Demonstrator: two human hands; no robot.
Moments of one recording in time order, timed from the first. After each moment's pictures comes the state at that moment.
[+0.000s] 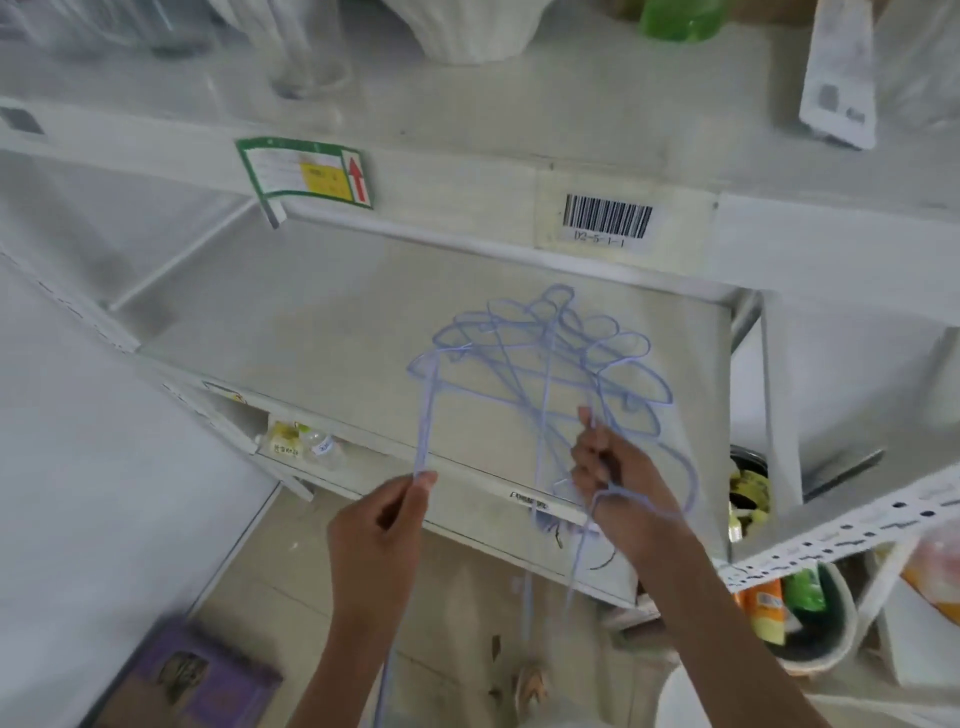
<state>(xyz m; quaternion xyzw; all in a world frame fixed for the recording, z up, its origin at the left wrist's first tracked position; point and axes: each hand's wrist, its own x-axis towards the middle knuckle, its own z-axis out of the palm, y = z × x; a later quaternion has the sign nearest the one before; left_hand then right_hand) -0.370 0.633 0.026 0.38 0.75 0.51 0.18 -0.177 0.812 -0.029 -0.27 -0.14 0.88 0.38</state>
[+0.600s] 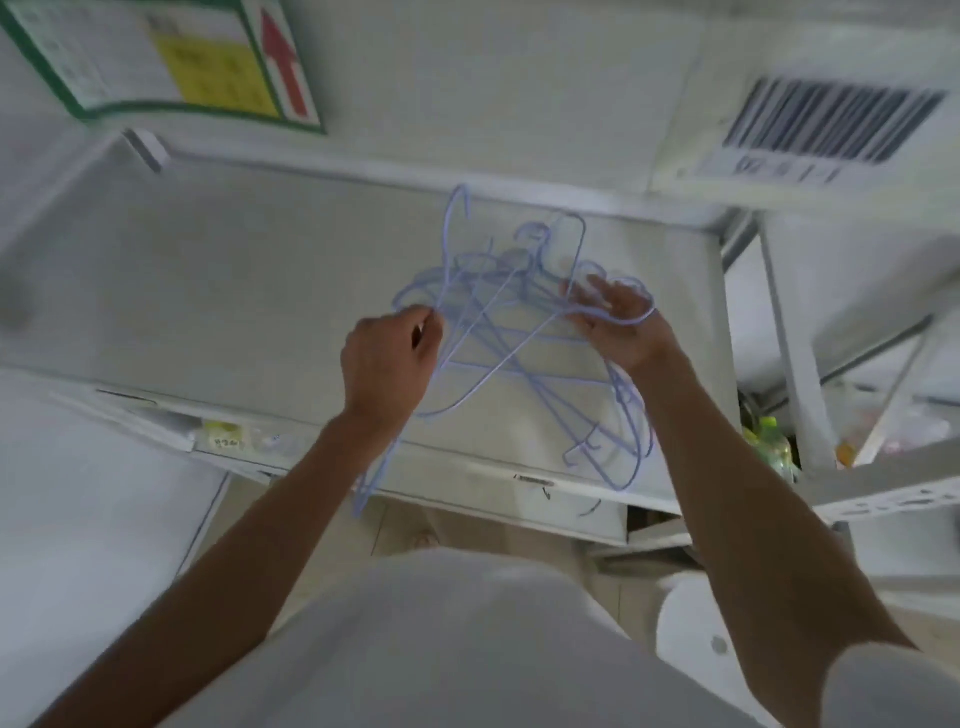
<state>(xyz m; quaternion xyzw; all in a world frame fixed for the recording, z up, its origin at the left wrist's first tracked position) -0.471 0.825 -0.010 0.59 0.75 0.29 0.01 -0.217 0.977 -0.068 -0.34 -0.13 0.81 0.47</state>
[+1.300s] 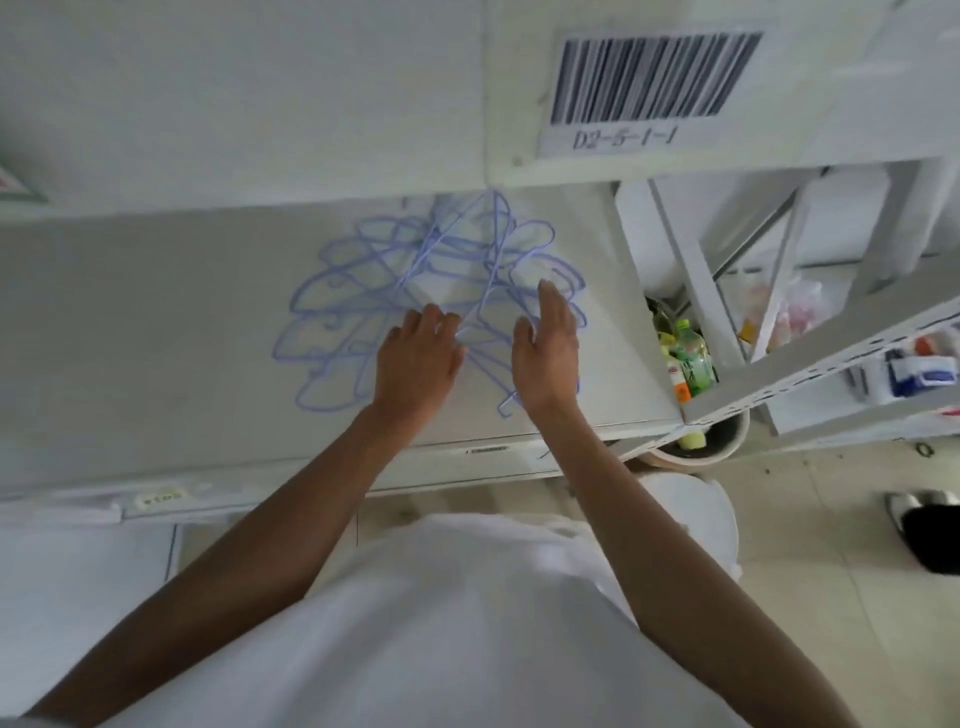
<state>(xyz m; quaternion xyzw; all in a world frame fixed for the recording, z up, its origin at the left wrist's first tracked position) -0.402 0.877 -0.102 0.80 0.60 0.06 -0.04 -0.234 0.867 -0.086 -0.71 -0.54 0.26 0.37</state>
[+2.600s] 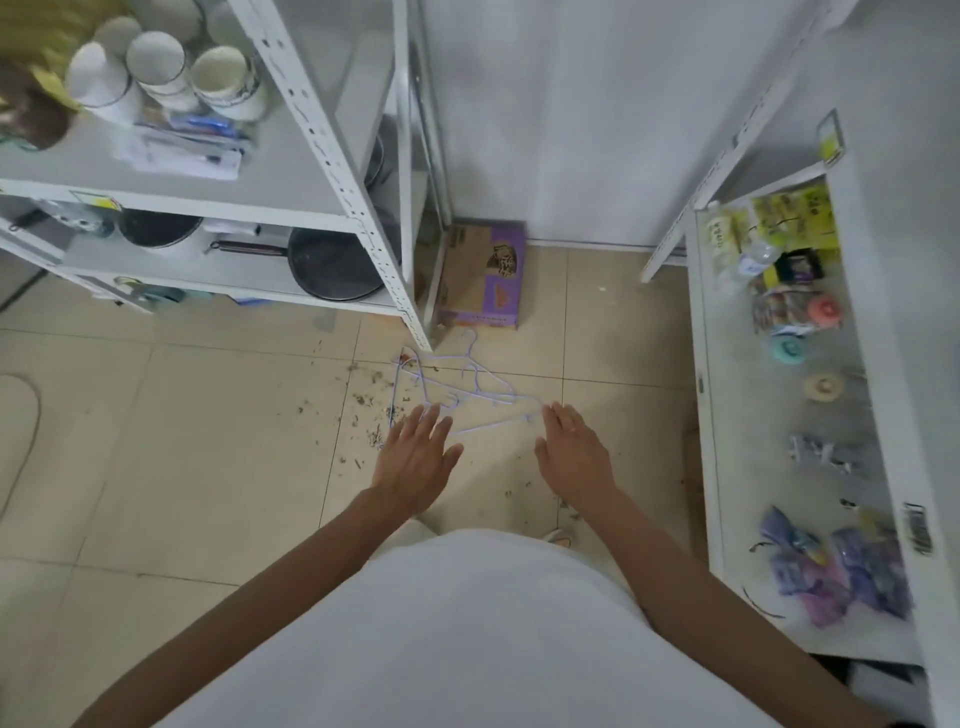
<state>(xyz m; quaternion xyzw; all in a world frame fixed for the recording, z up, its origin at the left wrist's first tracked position) -0.254 0.200 -0.185 0.04 0.96 0.06 0.25 -0.291 0.448 -0.193 0.11 -0.96 0.08 -0.24</state>
